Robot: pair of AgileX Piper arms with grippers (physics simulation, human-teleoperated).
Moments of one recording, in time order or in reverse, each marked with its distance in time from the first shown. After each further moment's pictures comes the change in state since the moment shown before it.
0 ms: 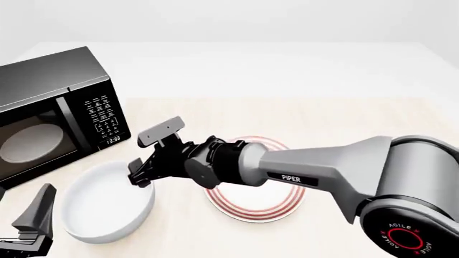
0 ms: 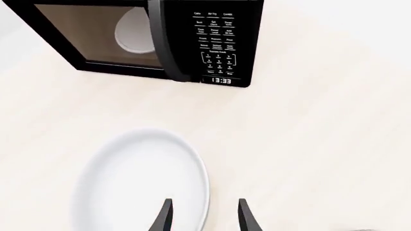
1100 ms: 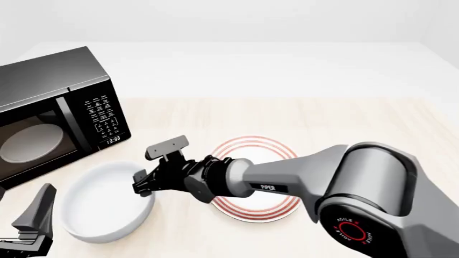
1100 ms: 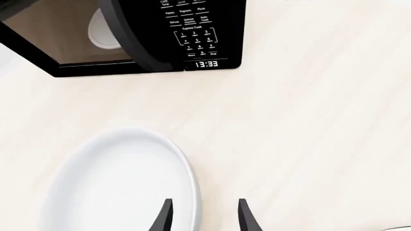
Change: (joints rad) left arm 0.000 0.000 0.000 0.000 0.000; right arm -0.007 0.139 -0.004 -0.124 0.120
